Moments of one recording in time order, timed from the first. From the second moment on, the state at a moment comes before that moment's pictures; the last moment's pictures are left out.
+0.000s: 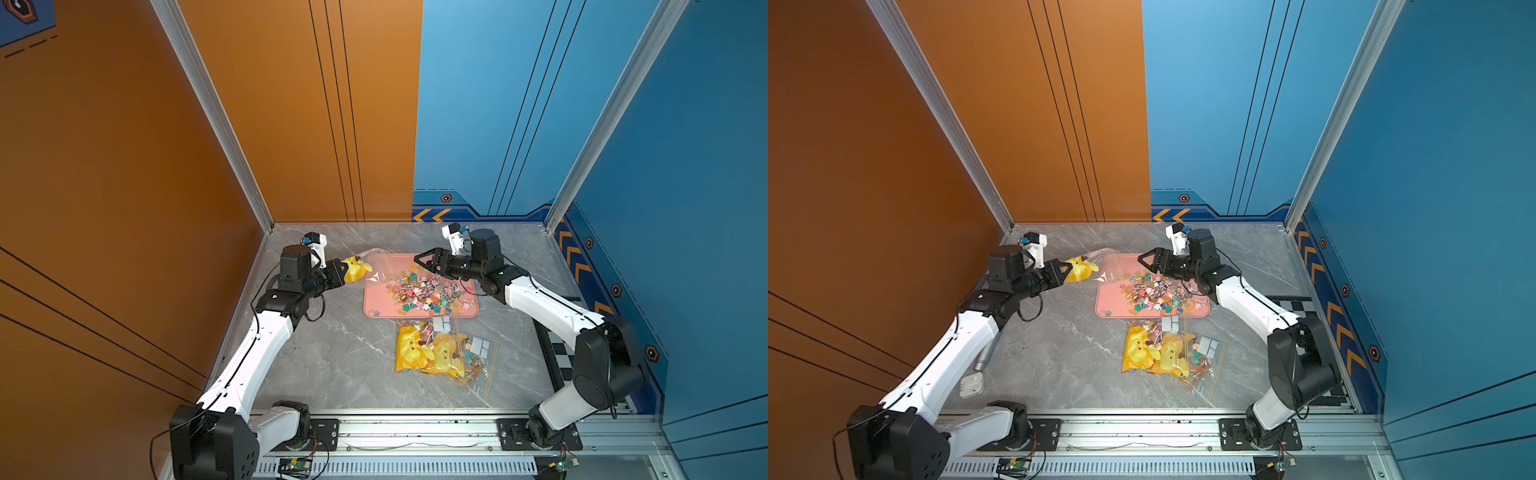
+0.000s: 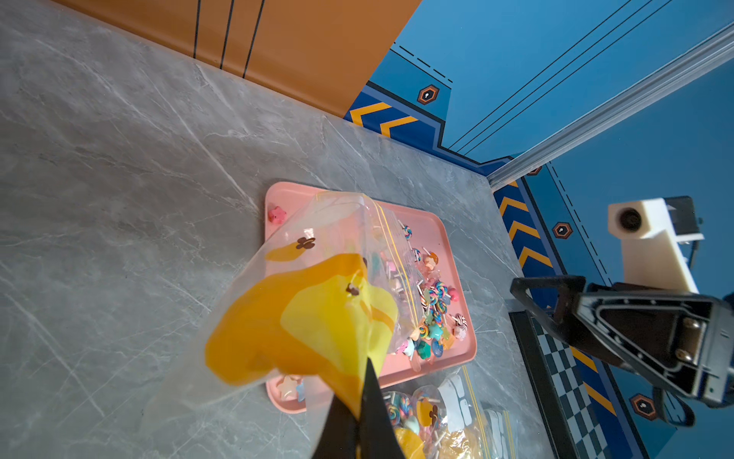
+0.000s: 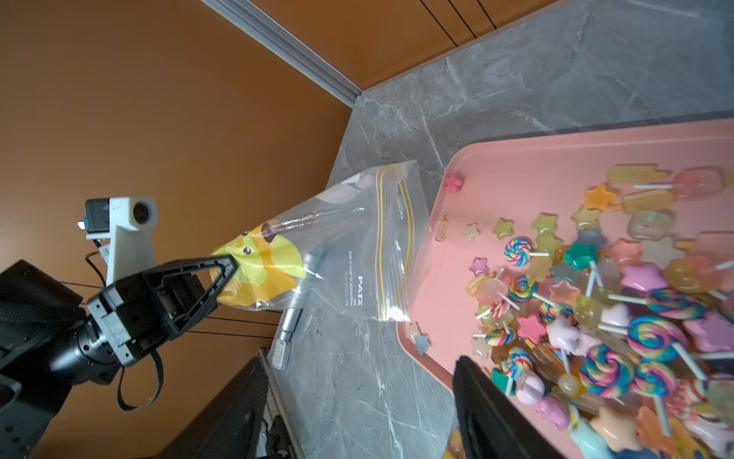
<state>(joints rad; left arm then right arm) -0.11 1.15 0.94 -0.29 0.36 -0.50 0.44 1.56 1.14 -0.03 -0.58 0.69</state>
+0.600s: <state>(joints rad) 0.03 1.08 0.84 -0.20 0.38 -0.54 0.51 1.08 0.87 -0.13 -0.18 0.61</state>
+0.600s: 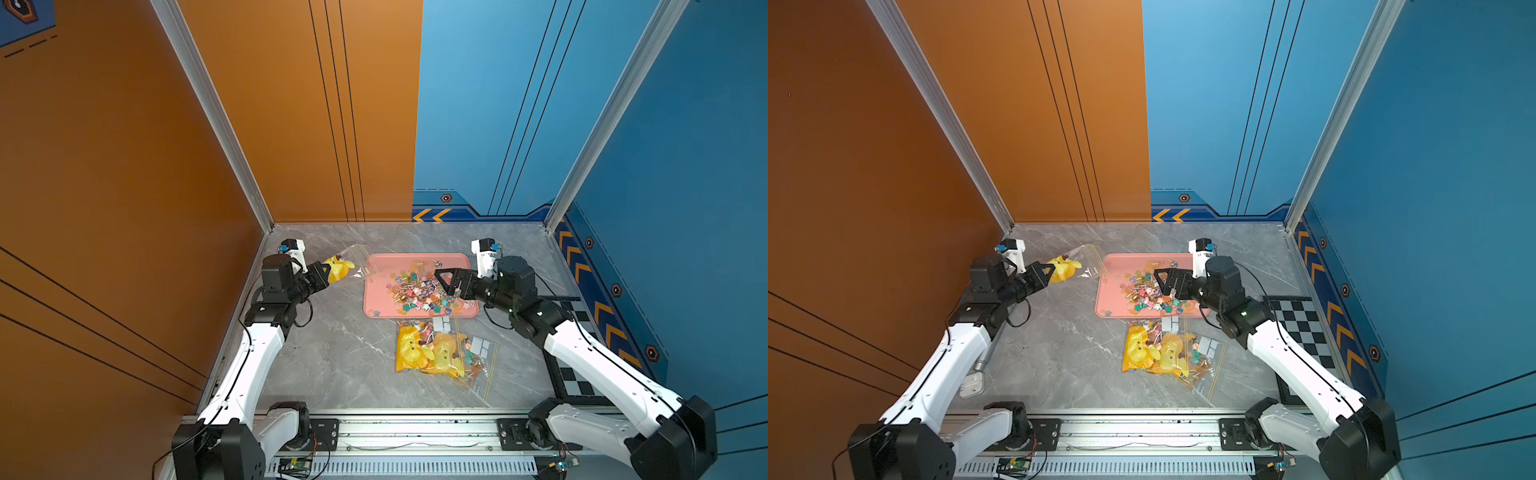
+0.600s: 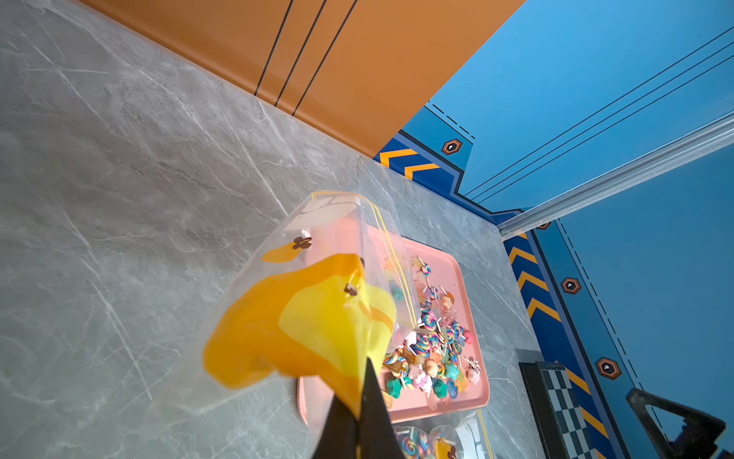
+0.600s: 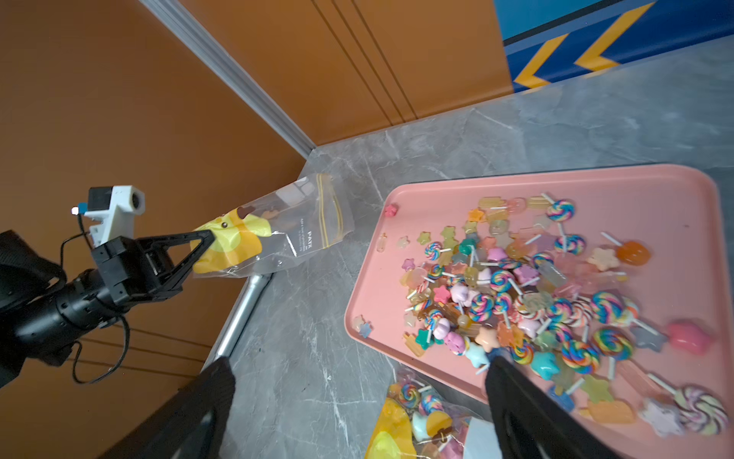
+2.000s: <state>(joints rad) 0.27 1.50 0.82 0.21 0.24 -0.68 0.60 0.74 0.75 -0.33 -0.01 0.51</state>
